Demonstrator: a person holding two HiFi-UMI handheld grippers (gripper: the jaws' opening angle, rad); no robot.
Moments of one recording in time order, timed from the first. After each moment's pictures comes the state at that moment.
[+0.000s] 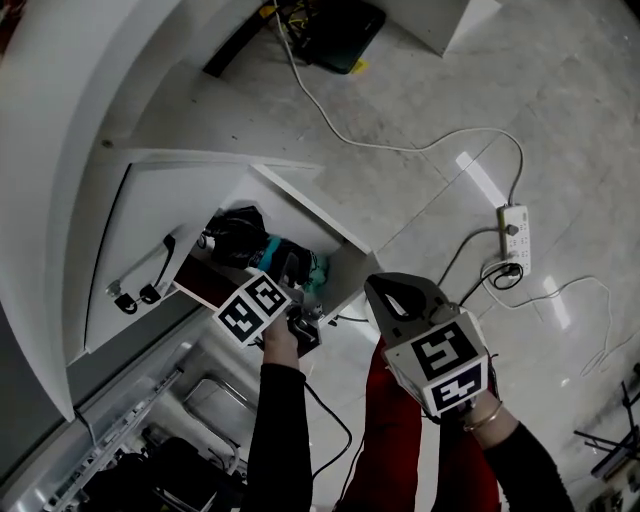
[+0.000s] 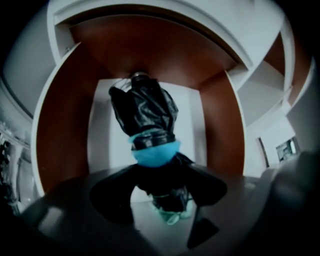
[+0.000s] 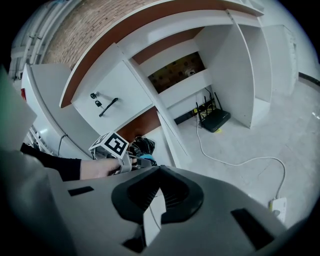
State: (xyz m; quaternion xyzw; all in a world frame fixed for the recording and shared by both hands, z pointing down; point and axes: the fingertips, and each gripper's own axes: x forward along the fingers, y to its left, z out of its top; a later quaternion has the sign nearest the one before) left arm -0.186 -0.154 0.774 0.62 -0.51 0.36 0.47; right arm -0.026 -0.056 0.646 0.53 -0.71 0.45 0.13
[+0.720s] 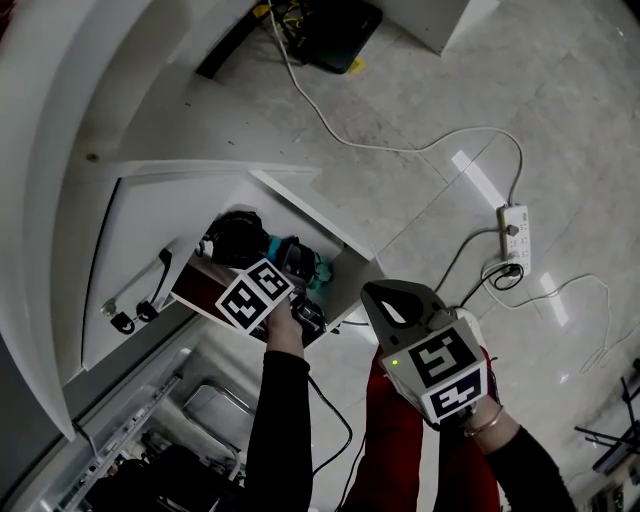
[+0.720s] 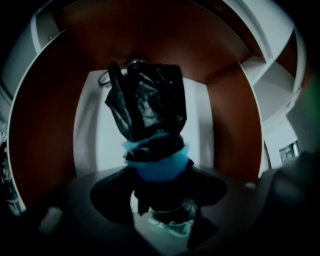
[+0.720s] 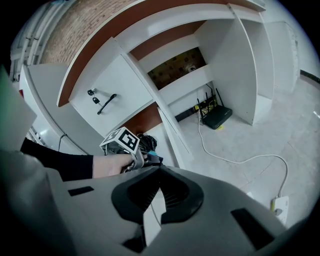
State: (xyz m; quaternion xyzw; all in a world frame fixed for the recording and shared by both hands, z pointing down) left arm -0.173 -0.172 0.799 0.61 -0.51 0.37 0.48; right arm -0.035 -0.061 0.653 0.52 -0.71 0.46 0.13
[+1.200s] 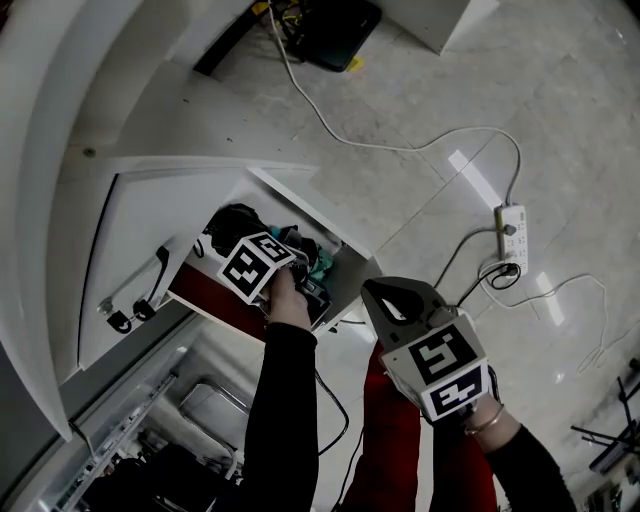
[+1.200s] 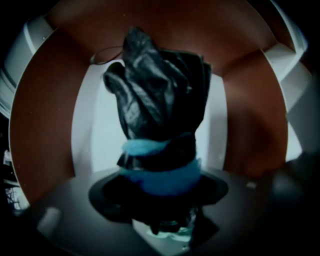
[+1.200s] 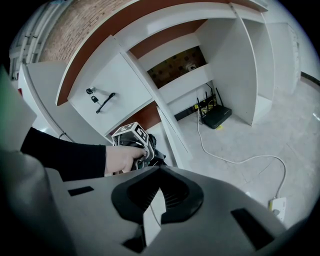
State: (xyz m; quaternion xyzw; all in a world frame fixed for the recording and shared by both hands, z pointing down) left arm -0.165 -0.183 0.816 0.54 -0.55 0.39 0.50; right arm -0.033 -0.062 0.654 0.52 -0.70 0.46 0.14
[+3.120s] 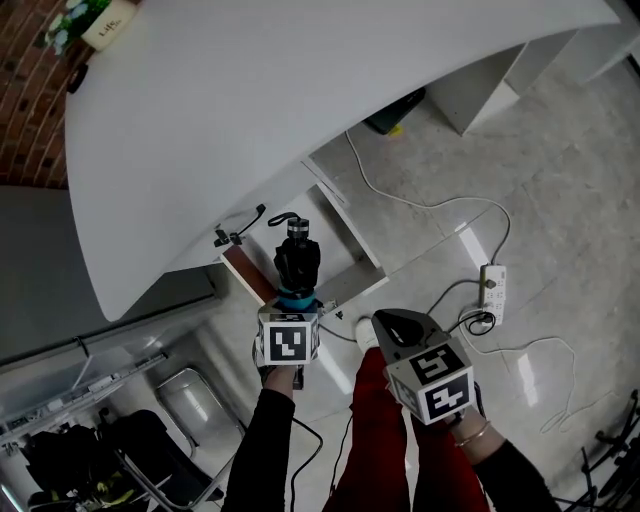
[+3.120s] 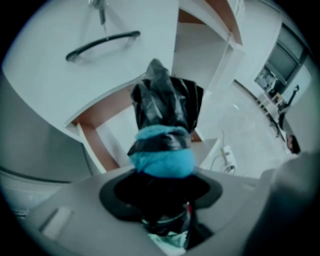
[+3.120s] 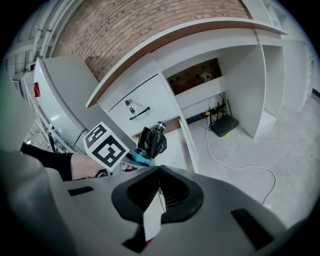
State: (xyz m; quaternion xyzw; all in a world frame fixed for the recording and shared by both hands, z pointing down) left arm -0.188 -0.085 0.652 0.71 -0.36 0.54 0.28; right arm -0.051 -0.018 0.544 0.48 -0.74 0.44 0.18
